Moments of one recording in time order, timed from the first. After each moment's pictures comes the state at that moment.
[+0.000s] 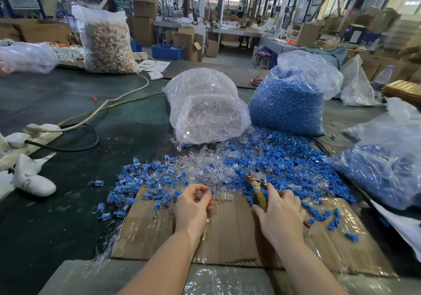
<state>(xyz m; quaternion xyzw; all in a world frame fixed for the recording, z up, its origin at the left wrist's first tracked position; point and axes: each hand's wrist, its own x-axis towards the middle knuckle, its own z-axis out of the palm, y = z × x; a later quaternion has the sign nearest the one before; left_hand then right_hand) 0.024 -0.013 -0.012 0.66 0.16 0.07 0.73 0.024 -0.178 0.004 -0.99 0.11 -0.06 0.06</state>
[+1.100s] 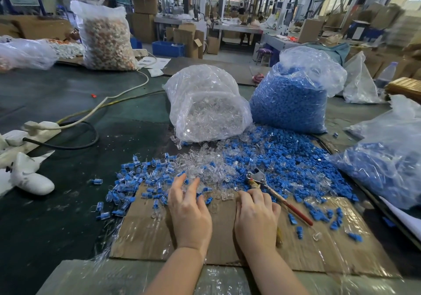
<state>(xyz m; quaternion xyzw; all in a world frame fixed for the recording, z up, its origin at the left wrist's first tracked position) 0.012 -0.022 -0.020 0.85 0.13 0.29 0.42 0.019 -0.133 -0.025 -0.95 0.01 -0.28 0.10</state>
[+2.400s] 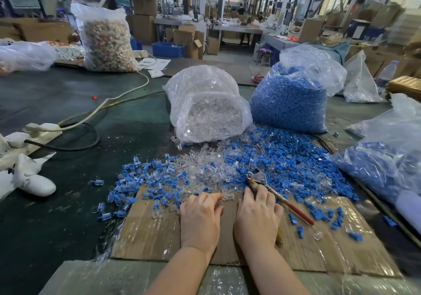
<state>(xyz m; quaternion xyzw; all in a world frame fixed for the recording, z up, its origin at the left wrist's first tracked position) 0.010 -0.024 -0.025 0.95 0.02 0.13 0.28 0.024 -0.132 -0.024 -0.99 0.08 -0.13 0.03</state>
